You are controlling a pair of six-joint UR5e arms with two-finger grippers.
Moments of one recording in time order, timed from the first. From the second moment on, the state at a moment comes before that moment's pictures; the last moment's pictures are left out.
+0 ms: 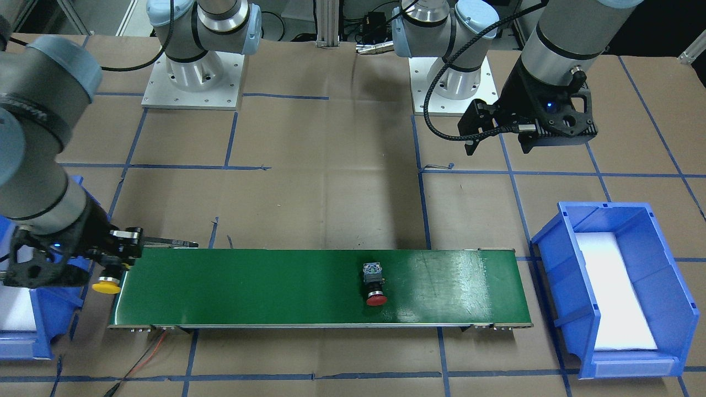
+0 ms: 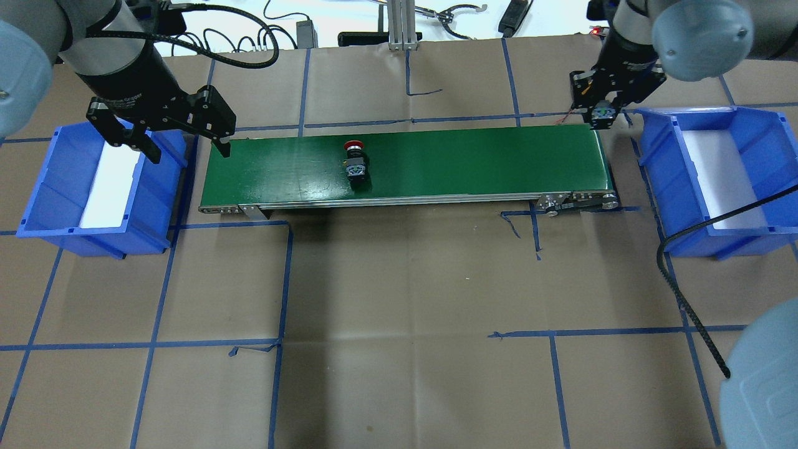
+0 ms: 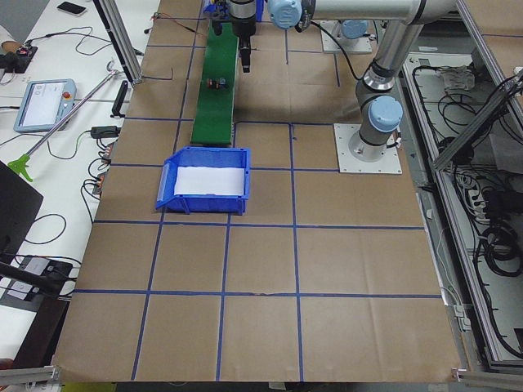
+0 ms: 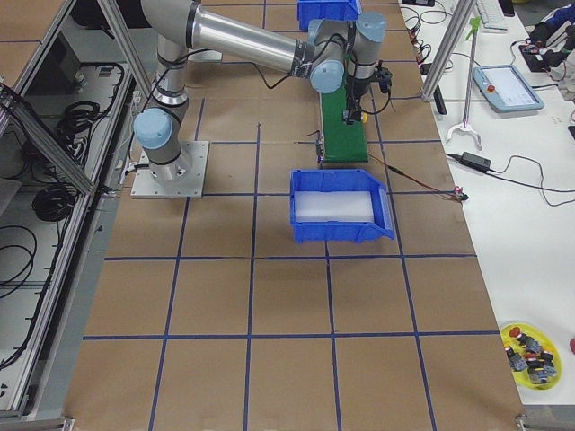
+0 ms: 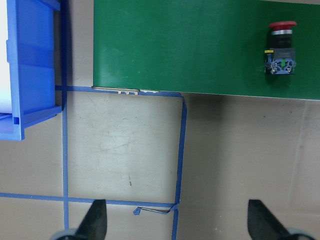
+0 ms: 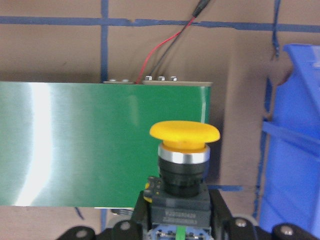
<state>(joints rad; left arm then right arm) -1.51 -1.59 -1.55 -1.60 1.58 0.00 1.39 -1.24 1.47 -1.81 -1.59 -0.22</state>
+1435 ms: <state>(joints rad) -1.51 -1.58 -1.56 -1.60 1.58 0.00 0.95 -1.28 1.81 -2.12 -1.56 -0.76</state>
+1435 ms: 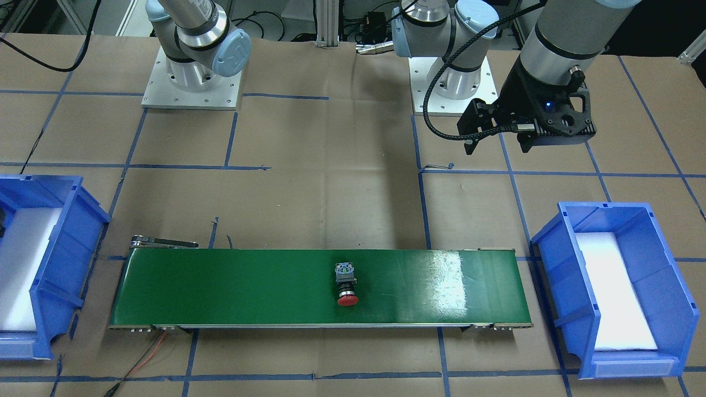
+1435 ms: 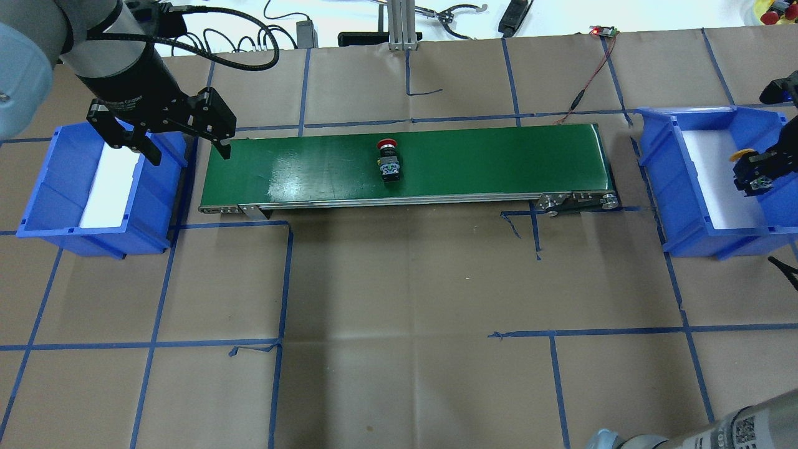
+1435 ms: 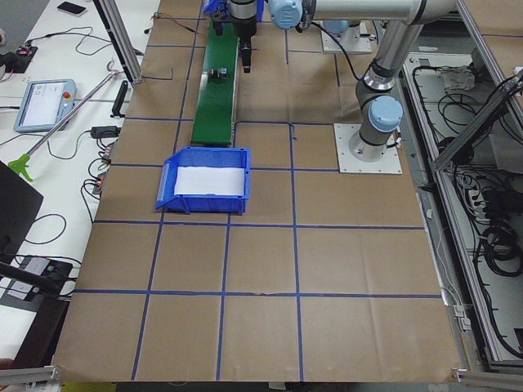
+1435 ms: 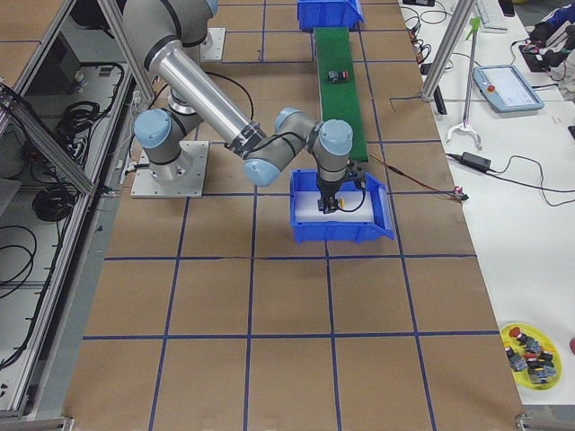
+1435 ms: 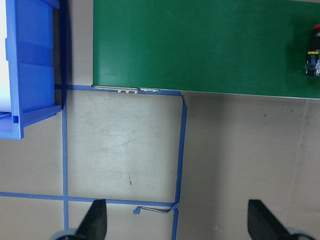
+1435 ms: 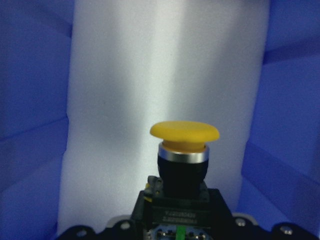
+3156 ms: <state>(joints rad) -1.51 -1.59 -1.55 -1.60 1.58 0.00 0.96 -1.30 1.84 -2.19 -1.56 -0.70</state>
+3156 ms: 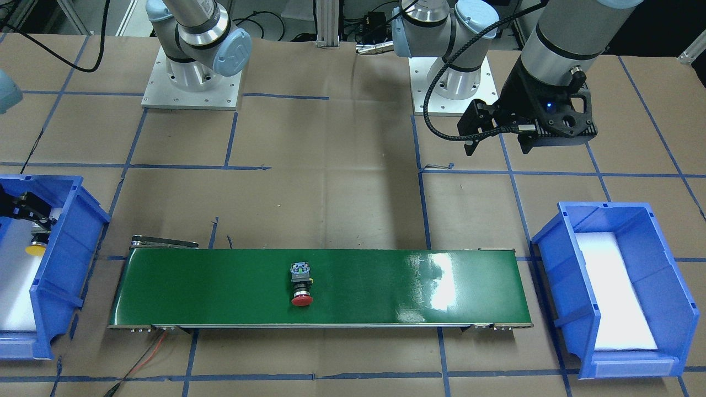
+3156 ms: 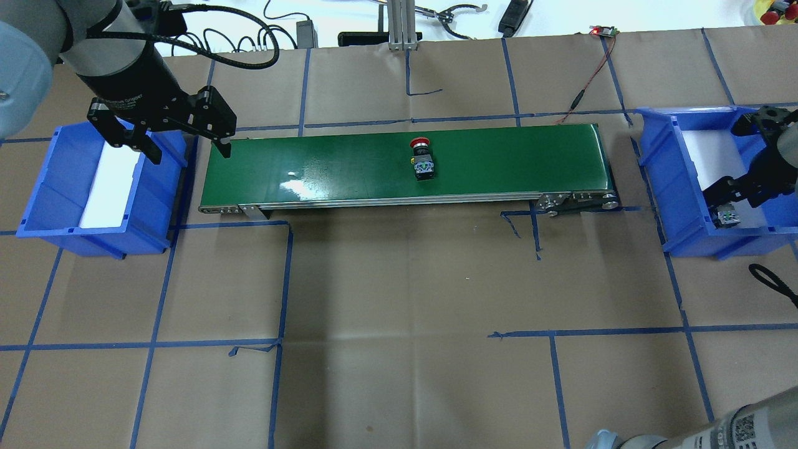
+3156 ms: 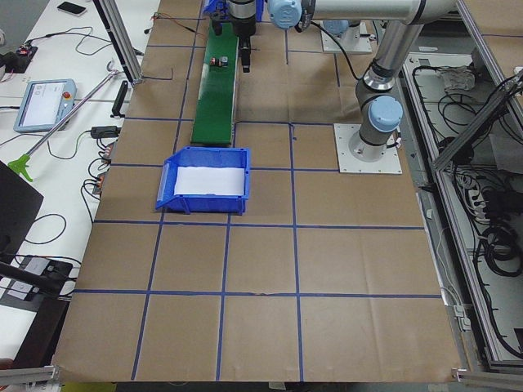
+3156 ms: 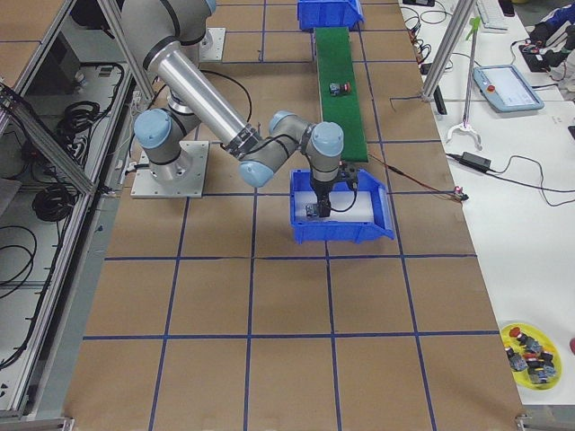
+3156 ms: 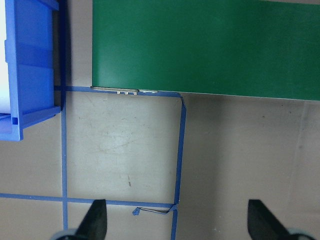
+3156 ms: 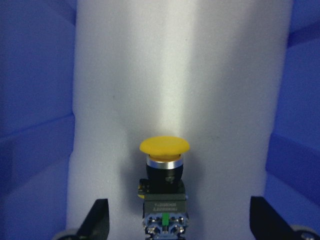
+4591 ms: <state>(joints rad) -1.51 -1.60 -1.54 -1.60 1.58 0.00 1.65 -1.30 1.47 -1.91 -1.57 0.09</state>
